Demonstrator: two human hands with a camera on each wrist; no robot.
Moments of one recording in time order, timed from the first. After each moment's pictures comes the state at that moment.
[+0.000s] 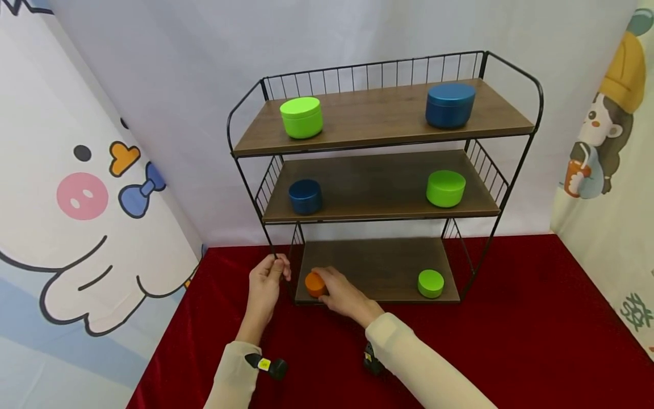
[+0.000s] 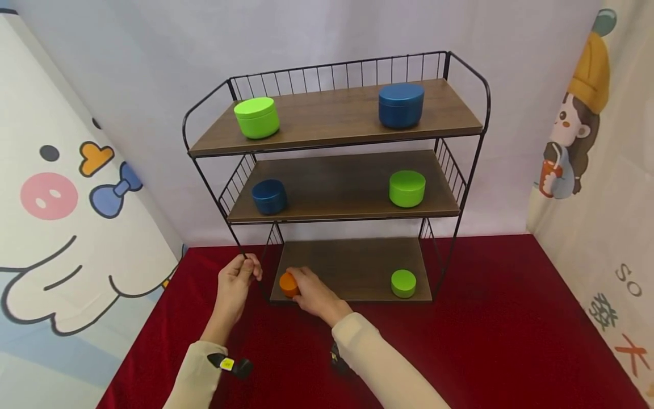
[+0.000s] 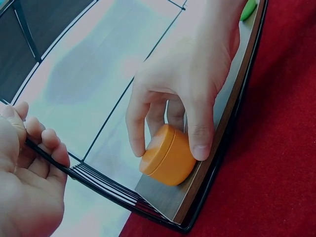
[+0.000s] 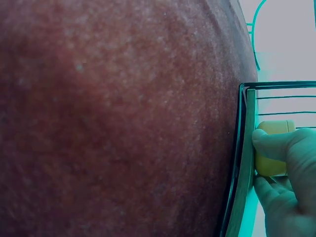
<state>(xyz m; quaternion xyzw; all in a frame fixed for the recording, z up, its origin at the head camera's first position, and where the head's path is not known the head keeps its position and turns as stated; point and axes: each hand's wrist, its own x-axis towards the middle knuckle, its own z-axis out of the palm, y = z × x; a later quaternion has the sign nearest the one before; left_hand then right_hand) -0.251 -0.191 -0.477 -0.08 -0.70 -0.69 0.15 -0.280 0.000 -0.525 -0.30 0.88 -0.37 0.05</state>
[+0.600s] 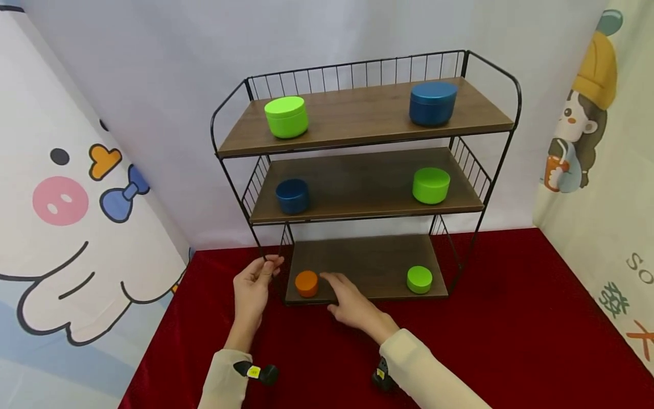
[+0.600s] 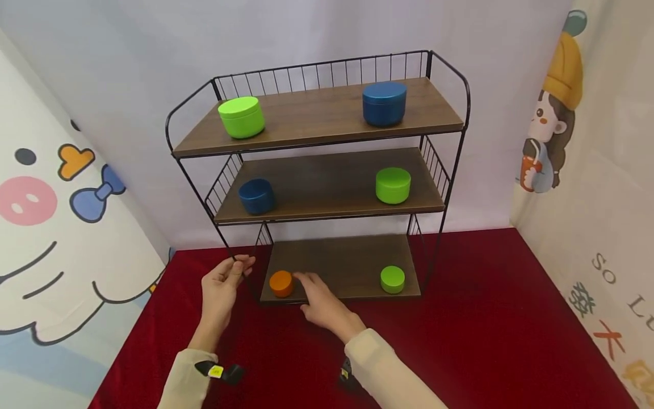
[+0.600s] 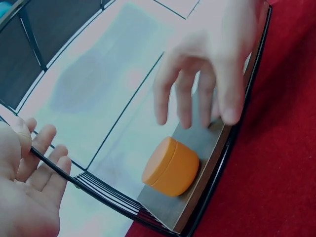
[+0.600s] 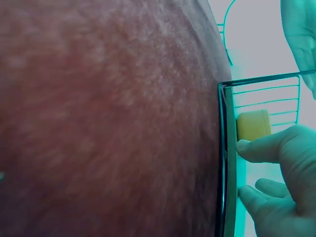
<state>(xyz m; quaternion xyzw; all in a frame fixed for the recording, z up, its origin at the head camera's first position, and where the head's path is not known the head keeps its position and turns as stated) -0.246 -0.191 -0.476 -0.02 -0.72 -0.67 0.17 -0.245 0.040 -0.526 -0.25 0.87 -0.41 0.07</state>
